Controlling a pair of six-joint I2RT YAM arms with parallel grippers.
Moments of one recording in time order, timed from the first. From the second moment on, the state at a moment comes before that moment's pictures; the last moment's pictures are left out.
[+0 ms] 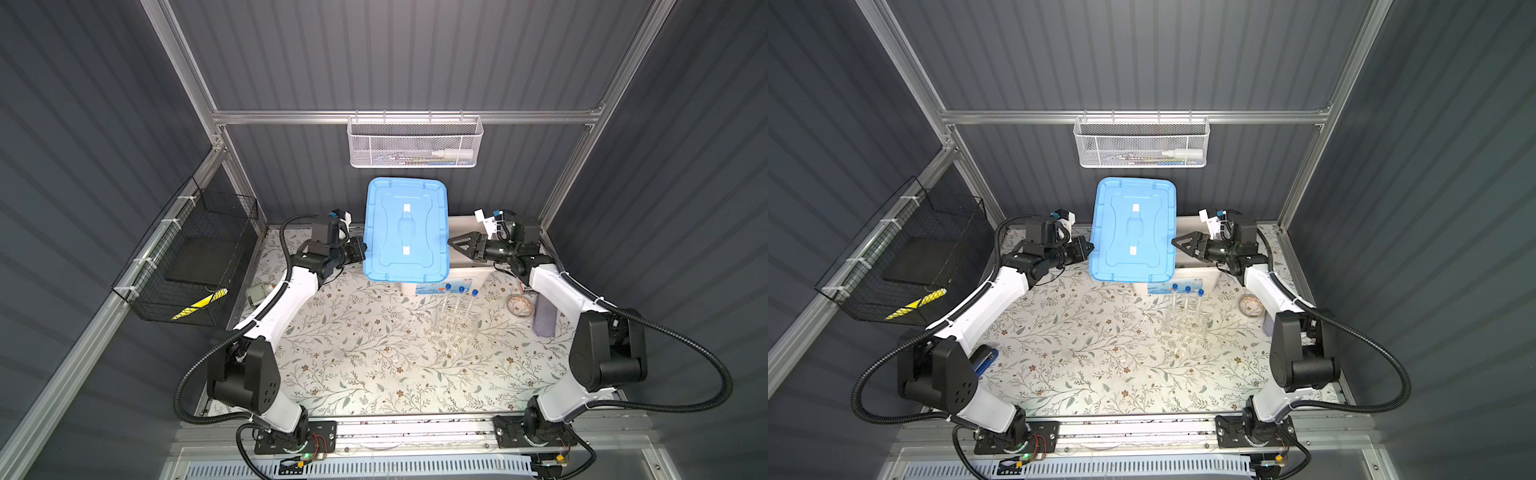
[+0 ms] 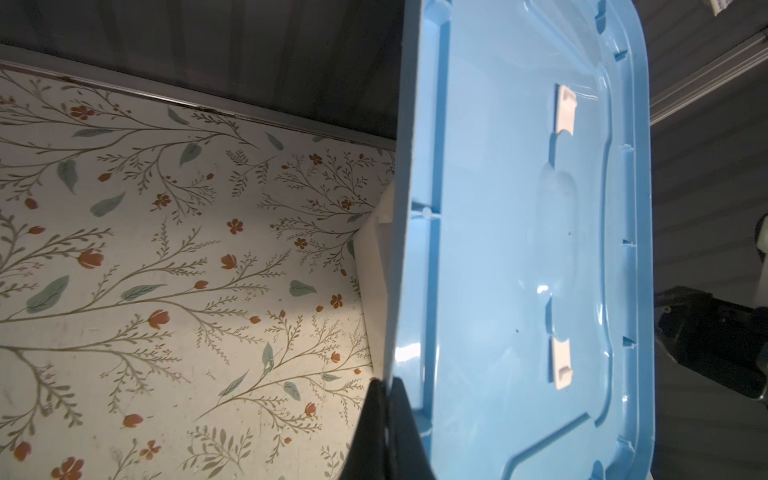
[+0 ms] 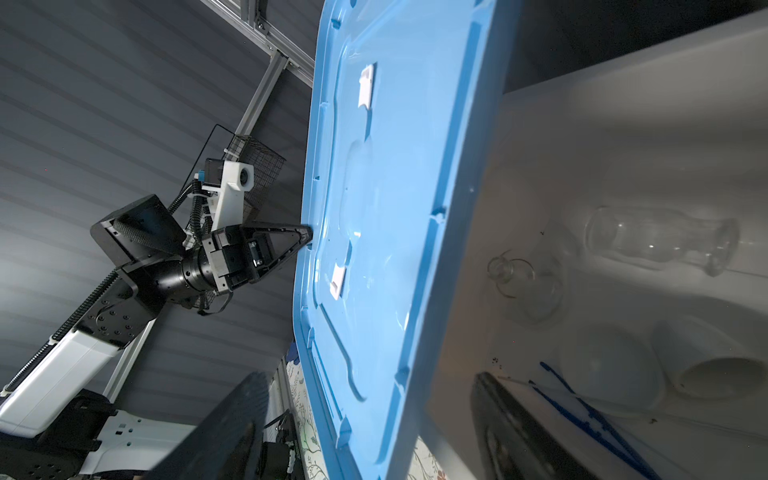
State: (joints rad) left arm -0.32 1.58 1.34 -0.33 0.28 -0.45; right arm 0.10 1.65 1.20 0.06 -1.01 0.57
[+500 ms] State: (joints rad) left arm -0.37 1.70 1.42 -0.25 0.32 -0.48; right arm 0.10 1.68 1.20 0.13 -1.02 0.64
